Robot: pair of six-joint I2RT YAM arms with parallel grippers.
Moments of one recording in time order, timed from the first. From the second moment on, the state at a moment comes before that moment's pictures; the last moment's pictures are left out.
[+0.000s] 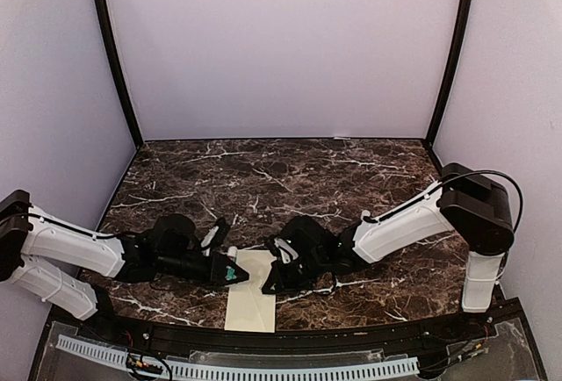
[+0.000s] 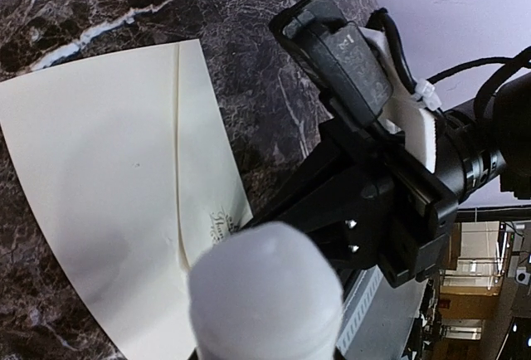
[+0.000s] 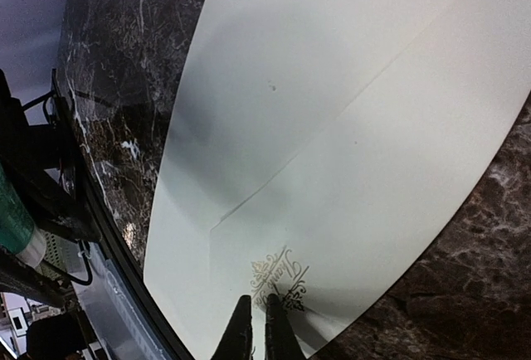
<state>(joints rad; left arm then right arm) -0.93 1.30 0.38 0.28 0.37 -0.91 1.16 1.93 1.00 0.08 -0.36 0.88</state>
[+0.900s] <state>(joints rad) -0.94 1.55 0.41 0.44 0.44 -0.92 1.16 1.93 1.00 0.08 -0.35 0.89</state>
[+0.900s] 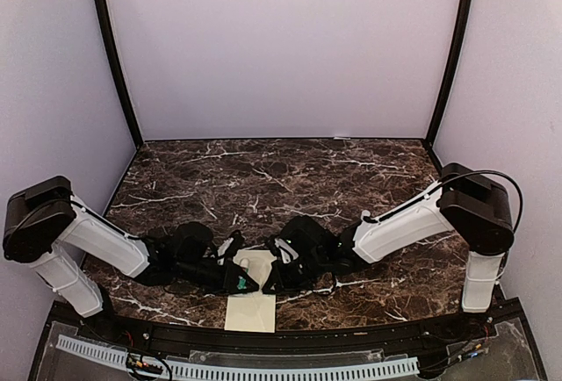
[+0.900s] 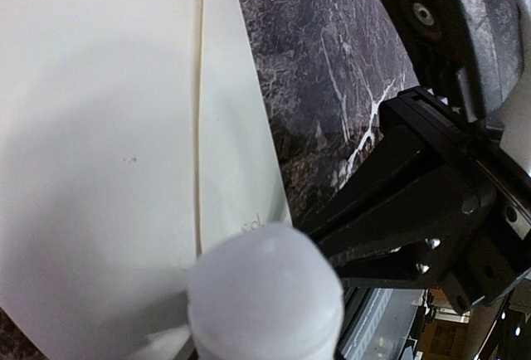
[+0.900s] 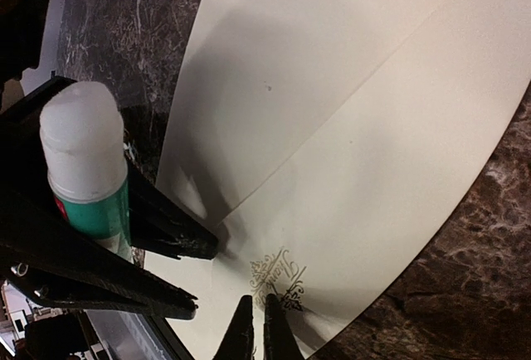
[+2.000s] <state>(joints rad) -0.95 1.58 0.37 0.52 0.43 -0.93 1.16 1.97 0.95 0.27 -0.41 1.02</state>
